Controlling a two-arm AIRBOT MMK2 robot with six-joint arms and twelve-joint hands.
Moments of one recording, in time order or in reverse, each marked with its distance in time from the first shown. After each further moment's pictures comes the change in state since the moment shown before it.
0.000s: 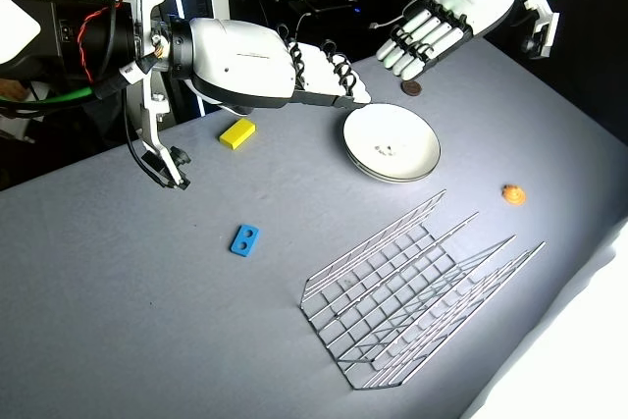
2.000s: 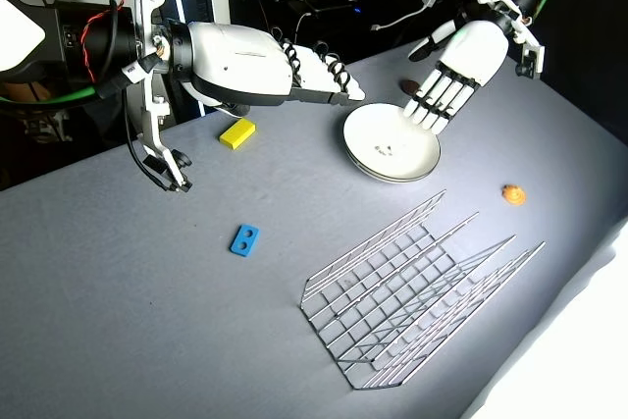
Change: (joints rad) left arm 0.492 -0.045 0.080 -0.282 0.301 0.140; right arm -0.032 -0.006 0.000 -0.007 0.012 -0.076
